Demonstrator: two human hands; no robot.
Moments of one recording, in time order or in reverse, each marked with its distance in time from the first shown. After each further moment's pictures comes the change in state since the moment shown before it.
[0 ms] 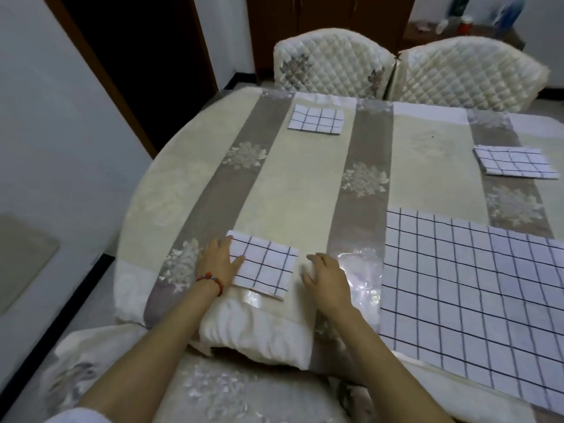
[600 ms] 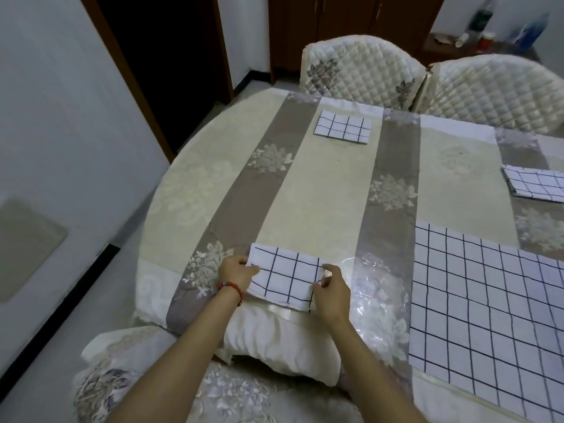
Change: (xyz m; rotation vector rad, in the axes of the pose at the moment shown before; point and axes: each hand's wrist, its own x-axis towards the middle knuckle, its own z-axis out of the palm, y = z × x) left_hand 0.003 -0.020 -0.003 -0.694 -0.006 -0.324; right_hand 0.014 -0.048 0.045 0.541 0.172 0.329
